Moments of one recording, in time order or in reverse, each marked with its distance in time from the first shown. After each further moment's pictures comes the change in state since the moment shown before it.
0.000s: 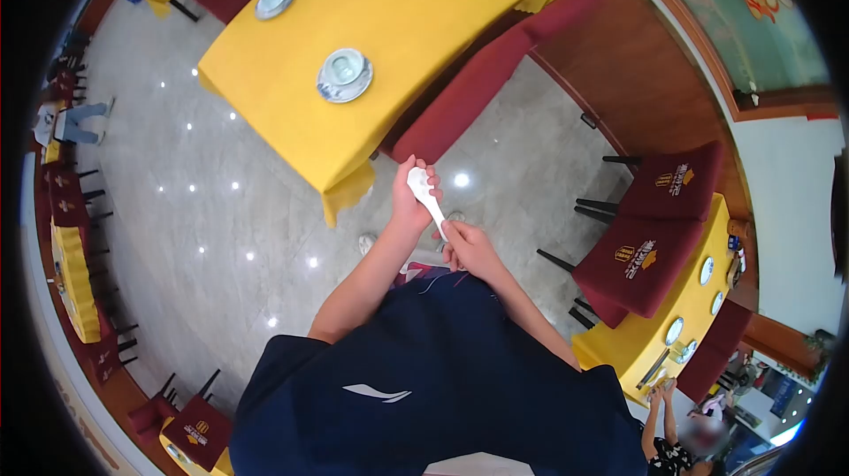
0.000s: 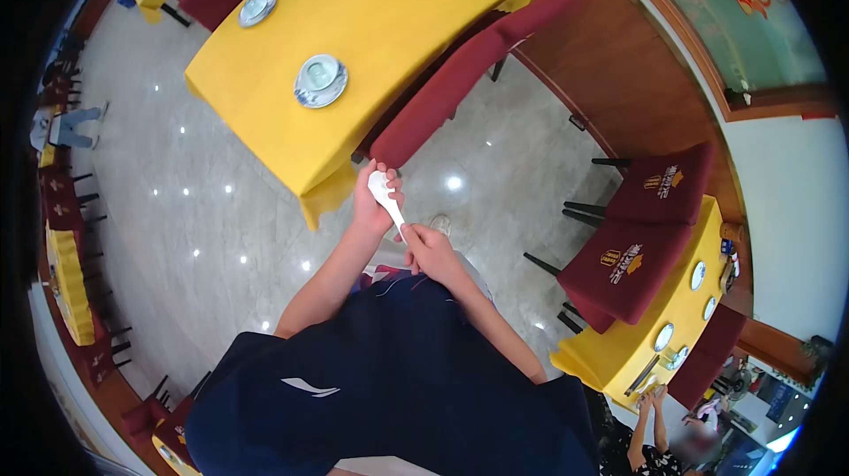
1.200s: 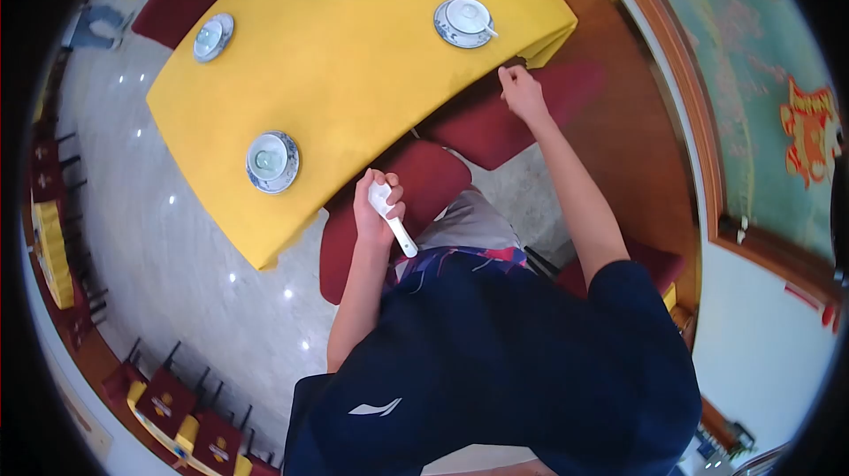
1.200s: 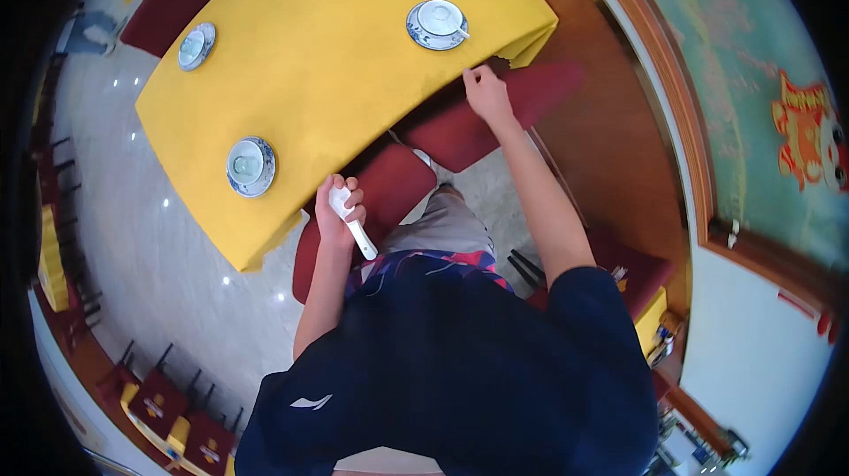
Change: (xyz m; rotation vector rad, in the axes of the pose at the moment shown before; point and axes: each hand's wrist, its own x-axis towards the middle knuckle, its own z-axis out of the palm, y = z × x) left_hand 0.283 0.011 0.172 -0.175 -0.040 0.276; right_hand 0.454 -0.286 -0.436 -0.740 0.438 -0.239
